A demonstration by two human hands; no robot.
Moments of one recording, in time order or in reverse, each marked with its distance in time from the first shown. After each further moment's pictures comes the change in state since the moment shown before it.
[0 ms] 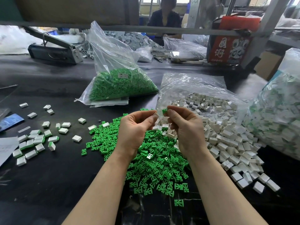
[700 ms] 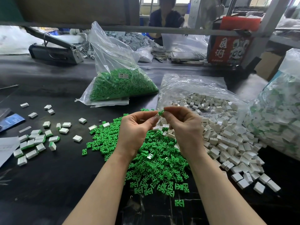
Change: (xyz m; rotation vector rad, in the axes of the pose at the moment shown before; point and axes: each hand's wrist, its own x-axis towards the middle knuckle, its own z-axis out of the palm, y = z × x) left_hand 0.001 -0.001 -0.001 0.040 -0.033 0.053; right_hand -0.003 0.002 0.003 -0.252 -0.063 -0.222
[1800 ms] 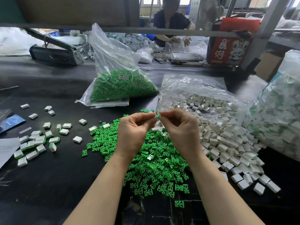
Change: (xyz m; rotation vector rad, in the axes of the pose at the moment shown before) left_hand -0.001 -0.002 -0.001 0.062 0.054 0.071; right_hand -0.001 0.002 0.002 -0.267 -0.074 -0.187
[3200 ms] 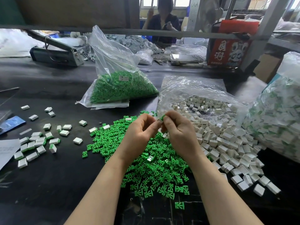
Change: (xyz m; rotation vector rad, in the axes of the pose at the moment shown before) left_hand -0.001 -0.003 -0.005 0.178 -0.305 0.021; right_hand 0.000 -0.002 0.000 -0.173 -0.105 0.033
